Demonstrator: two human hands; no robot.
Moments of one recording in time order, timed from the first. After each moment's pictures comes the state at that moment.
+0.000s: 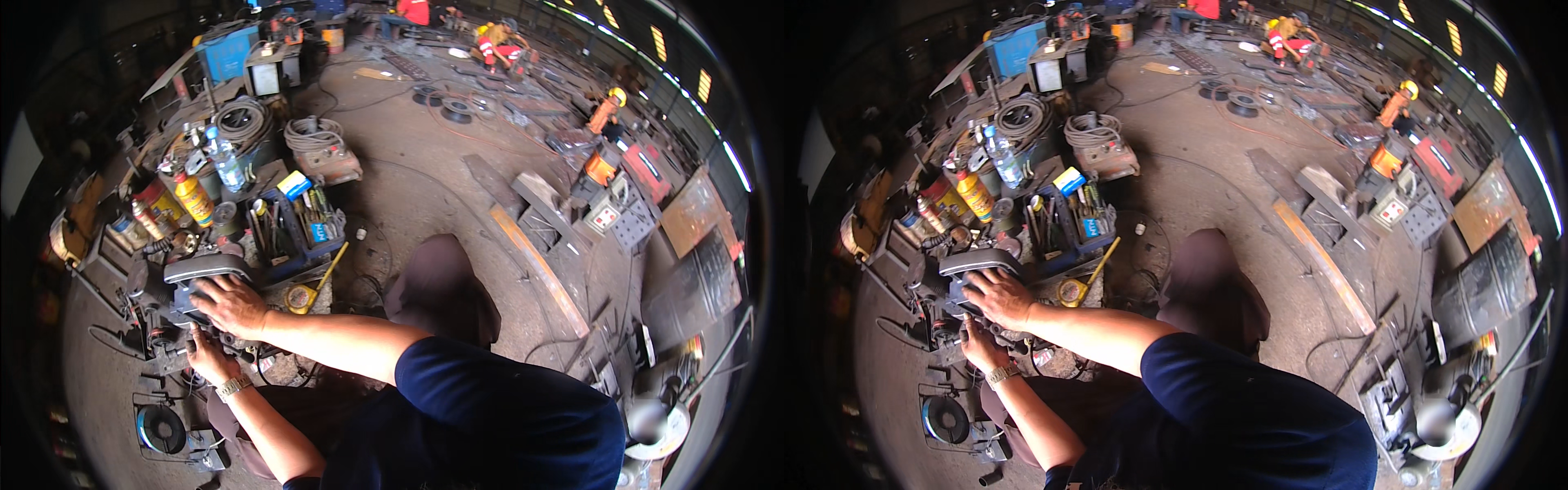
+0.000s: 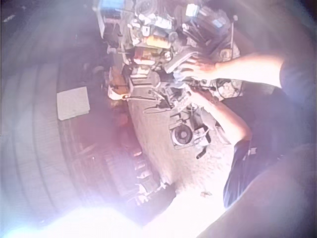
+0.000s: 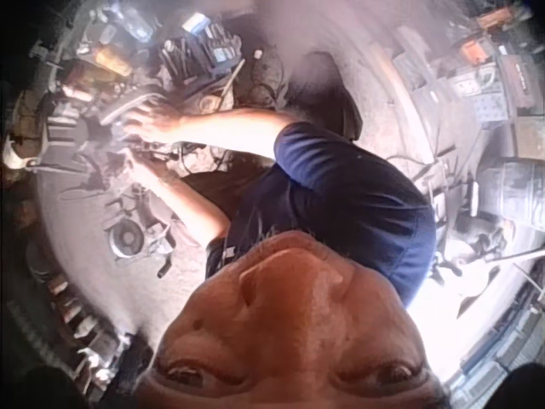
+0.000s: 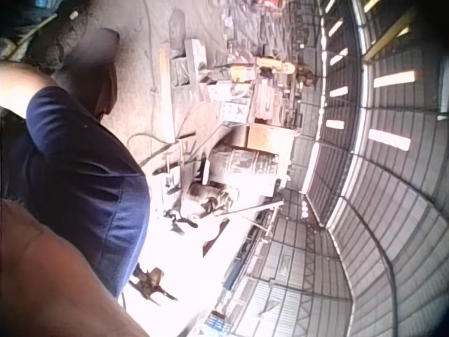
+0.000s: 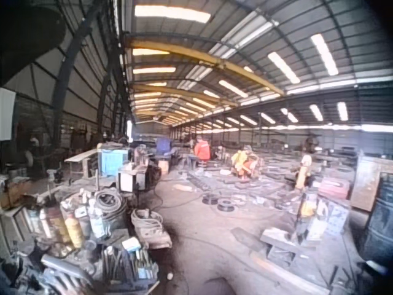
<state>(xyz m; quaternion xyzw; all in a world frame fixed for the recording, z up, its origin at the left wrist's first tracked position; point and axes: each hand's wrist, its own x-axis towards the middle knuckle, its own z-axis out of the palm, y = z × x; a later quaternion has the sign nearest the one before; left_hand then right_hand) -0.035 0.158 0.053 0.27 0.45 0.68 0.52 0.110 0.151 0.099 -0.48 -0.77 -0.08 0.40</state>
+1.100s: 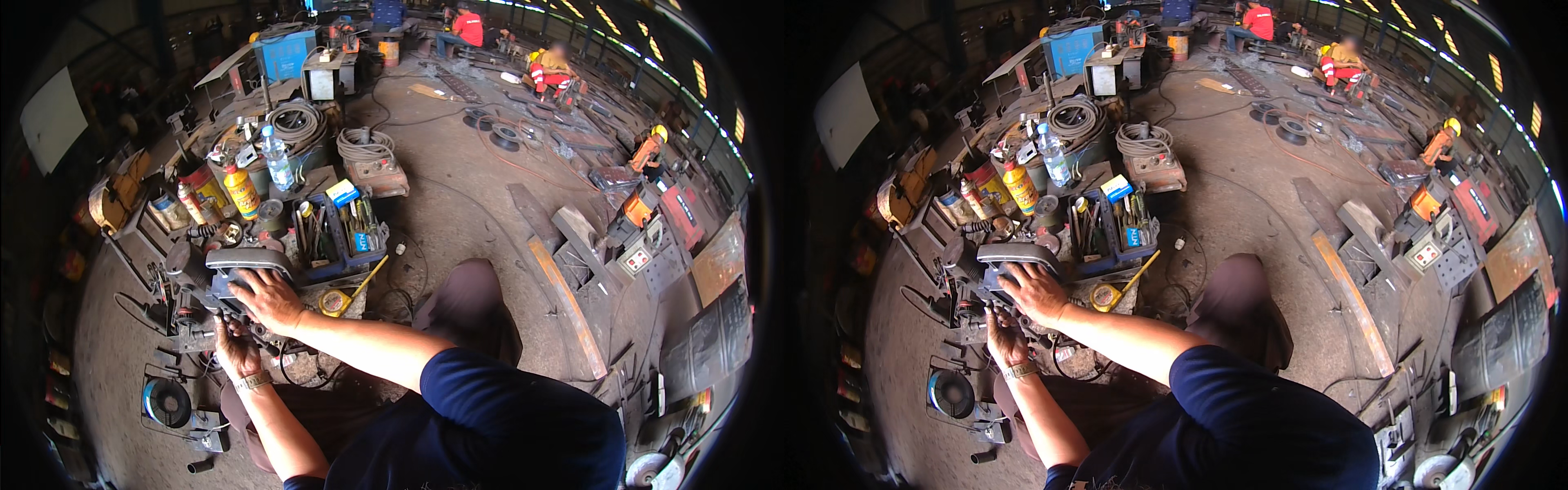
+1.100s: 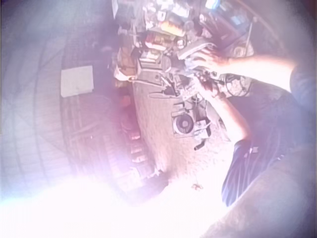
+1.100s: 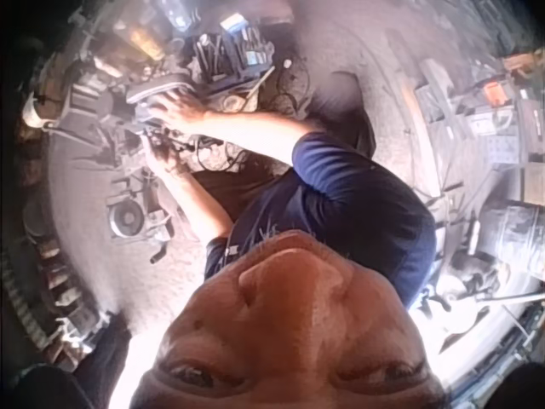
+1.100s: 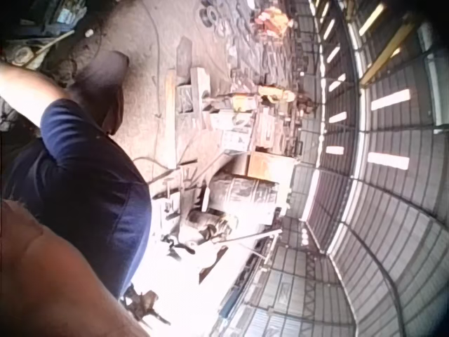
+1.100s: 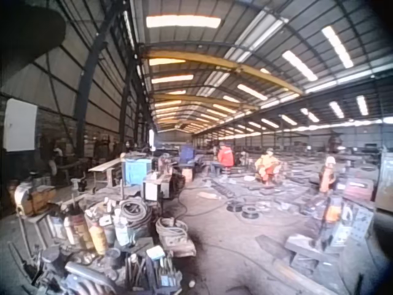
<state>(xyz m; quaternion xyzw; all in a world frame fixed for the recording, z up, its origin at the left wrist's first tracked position) -0.060 0.156 0.047 0.10 0.12 0.68 0.71 0.109 0.147 0.106 -0.50 -0.80 -0.04 0.35</state>
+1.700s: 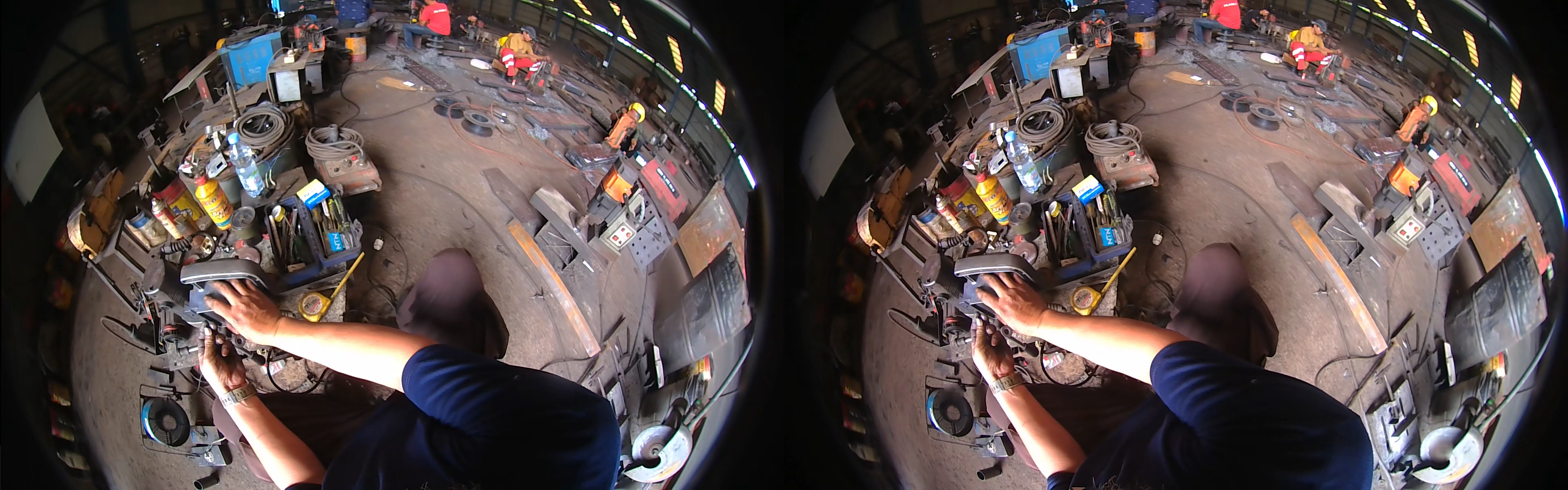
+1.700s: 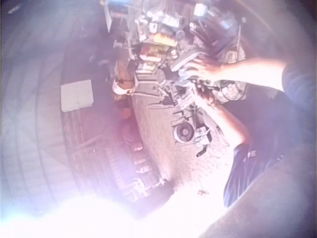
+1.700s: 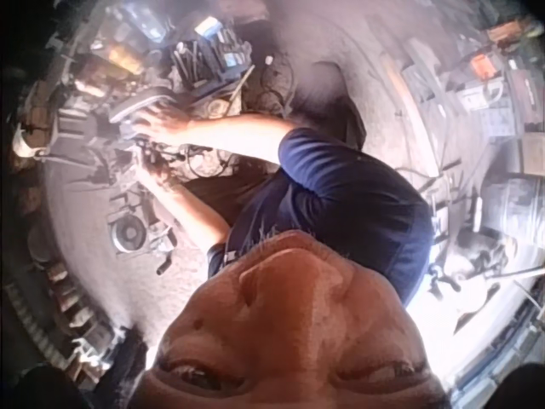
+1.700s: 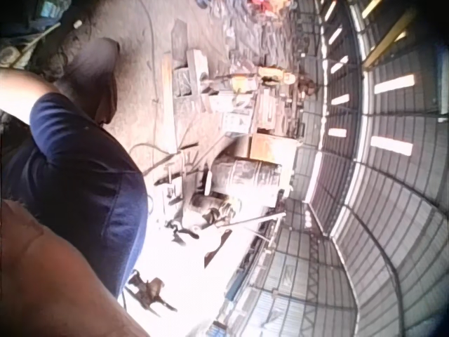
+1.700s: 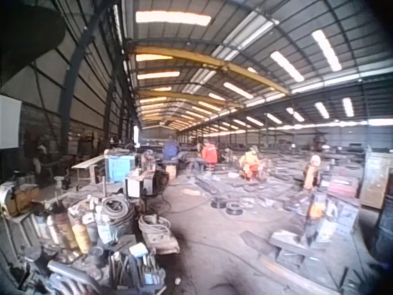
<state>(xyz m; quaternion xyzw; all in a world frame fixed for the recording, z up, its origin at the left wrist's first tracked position) -0.054 0.150 0.058 0.21 0.25 0.67 0.67 0.110 0.155 0.094 -0.48 -0.78 -0.06 0.39</state>
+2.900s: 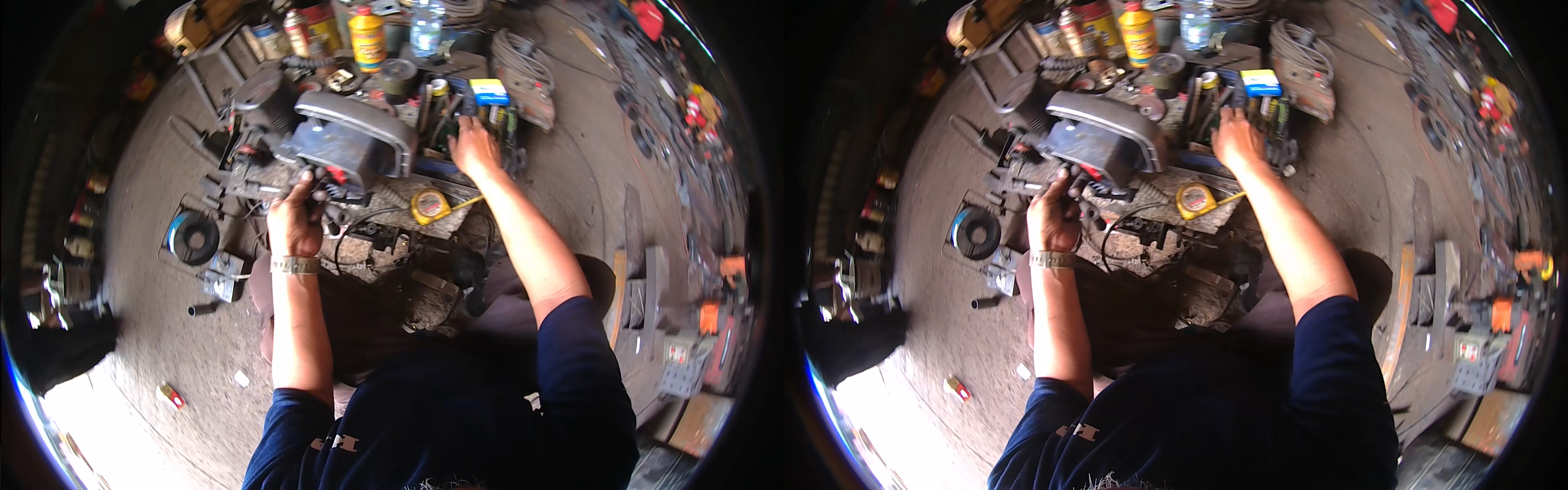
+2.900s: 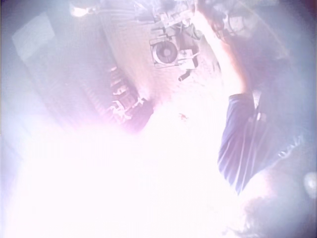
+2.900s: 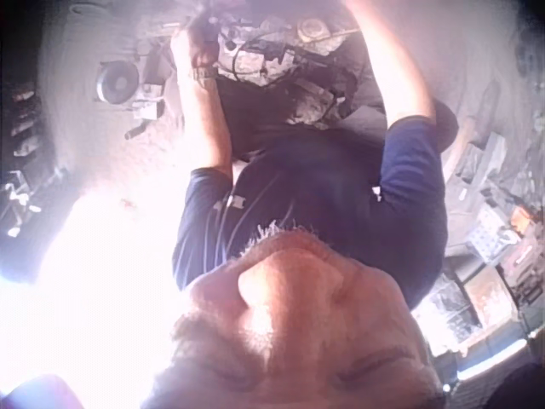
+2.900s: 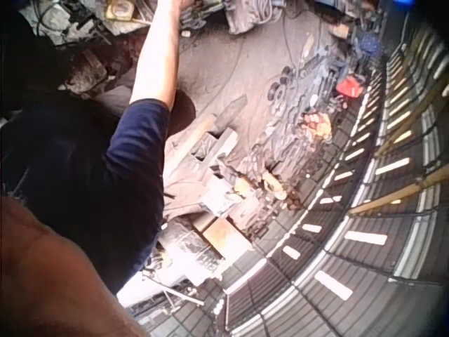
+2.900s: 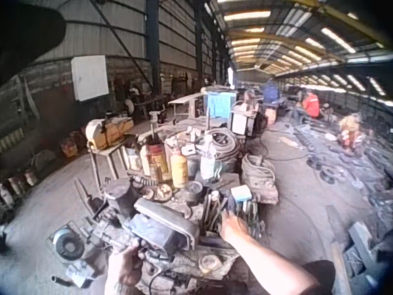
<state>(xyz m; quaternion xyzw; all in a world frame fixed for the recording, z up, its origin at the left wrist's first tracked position) -0.033 0.146 0.089 0.18 0.44 0.64 0.61 0.295 0.233 0.047 -0.72 -0.67 0.02 0.18</state>
